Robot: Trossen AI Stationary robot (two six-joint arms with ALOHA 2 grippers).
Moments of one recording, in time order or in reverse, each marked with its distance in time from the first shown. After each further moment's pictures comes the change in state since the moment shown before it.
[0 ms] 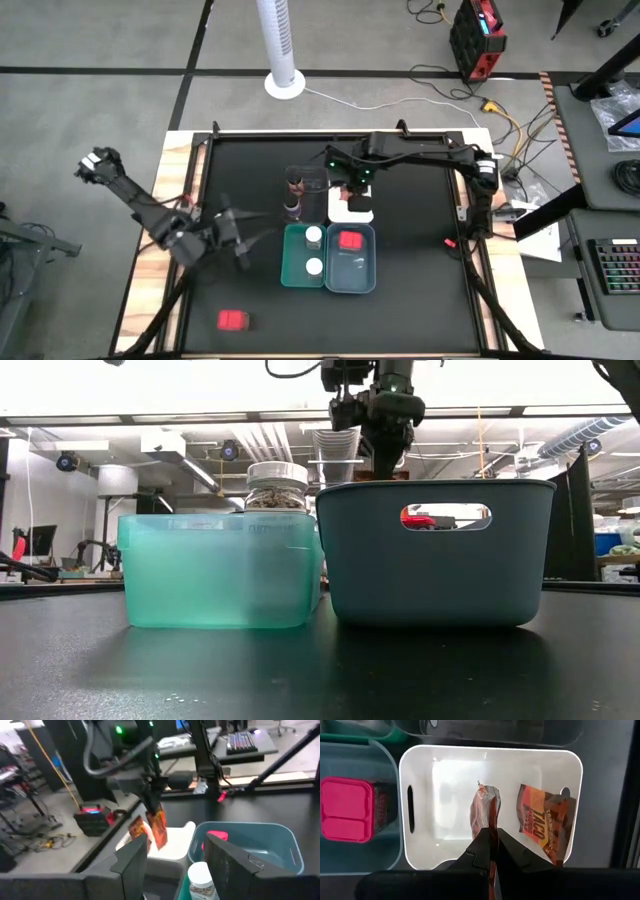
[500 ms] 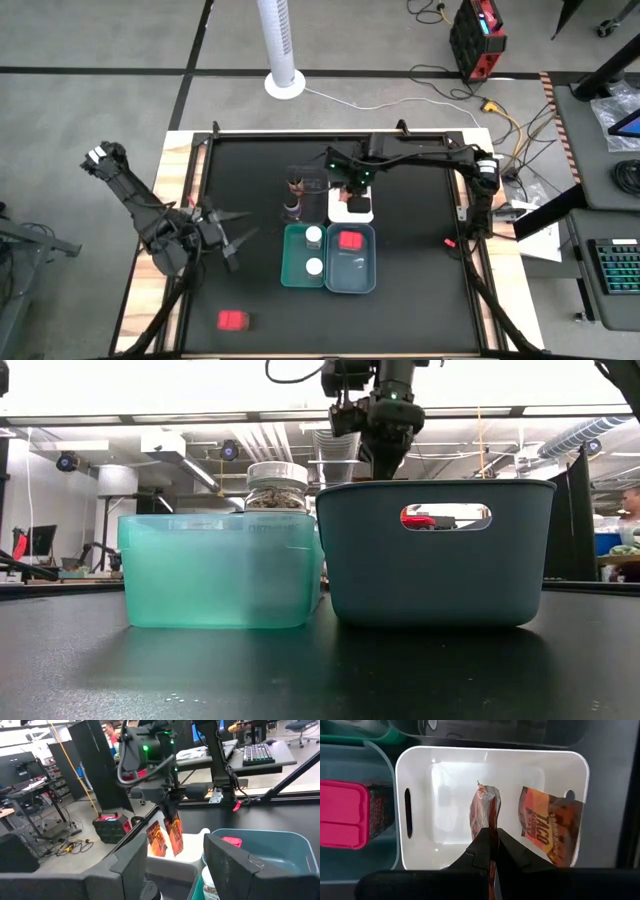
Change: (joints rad) left arm -0.156 -0.051 -0.036 -0.002 -0.247 -0.008; right arm -0.006 -0.003 -0.045 0.046 -0.002 -0.004
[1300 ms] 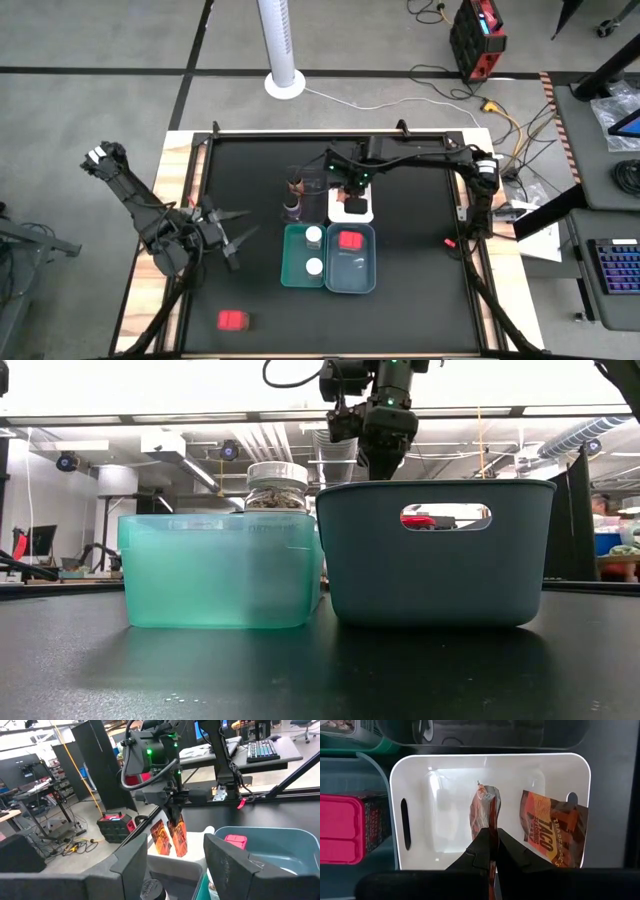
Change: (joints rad) left arm 0.001 0.000 0.000 -0.022 -0.014 0.001; right arm 0.002 0.001 -0.039 0.058 0.003 0.044
